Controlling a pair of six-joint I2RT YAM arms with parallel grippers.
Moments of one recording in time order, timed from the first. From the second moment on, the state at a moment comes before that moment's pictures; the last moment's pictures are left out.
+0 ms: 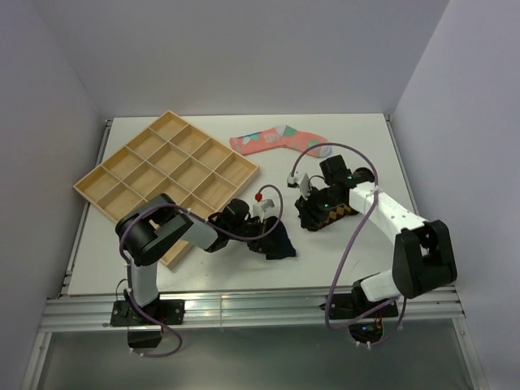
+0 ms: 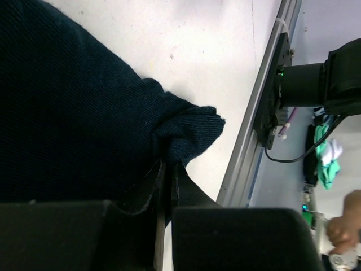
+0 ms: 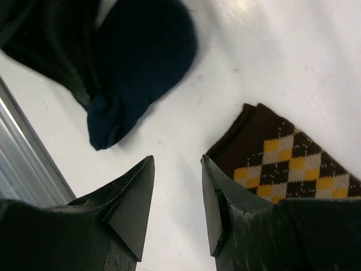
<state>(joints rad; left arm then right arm) -0.85 1.90 0.68 0.67 0.65 -0.69 0.29 1.45 0.96 -0.74 -0.55 -0.59</state>
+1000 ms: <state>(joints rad) -0.81 1.97 0.76 0.56 0.81 -0.83 0.71 1.17 0.61 -0.55 -0.44 -0.92</state>
